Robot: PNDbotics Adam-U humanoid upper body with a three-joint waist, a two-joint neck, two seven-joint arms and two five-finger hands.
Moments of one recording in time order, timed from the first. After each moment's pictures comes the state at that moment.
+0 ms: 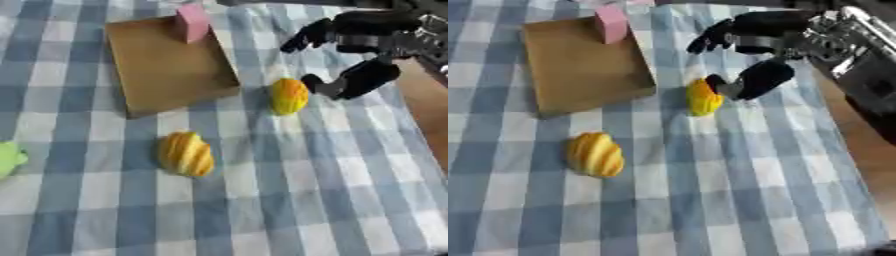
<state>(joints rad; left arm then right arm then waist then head) -0.06 0.43 0.05 -1.98 0.03 -0.22 0.37 -0.66 -1.02 0.27 -1.75 0.39 -0.08 0.63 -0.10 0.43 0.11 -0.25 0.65</state>
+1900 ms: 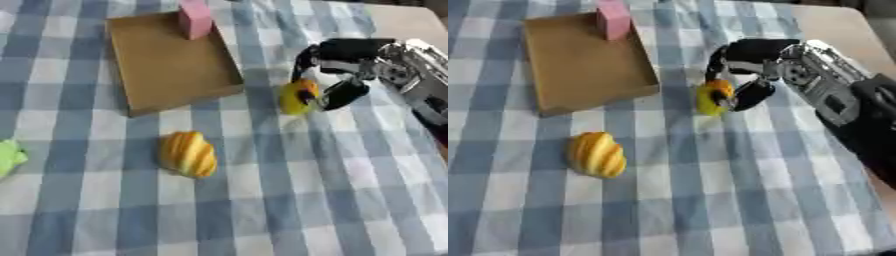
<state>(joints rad) -0.08 0.42 0.05 -1.98 0.04 -0.22 0.35 -0.68 -0.92 0.31 -1.57 0.61 -0.14 0.47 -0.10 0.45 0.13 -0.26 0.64</state>
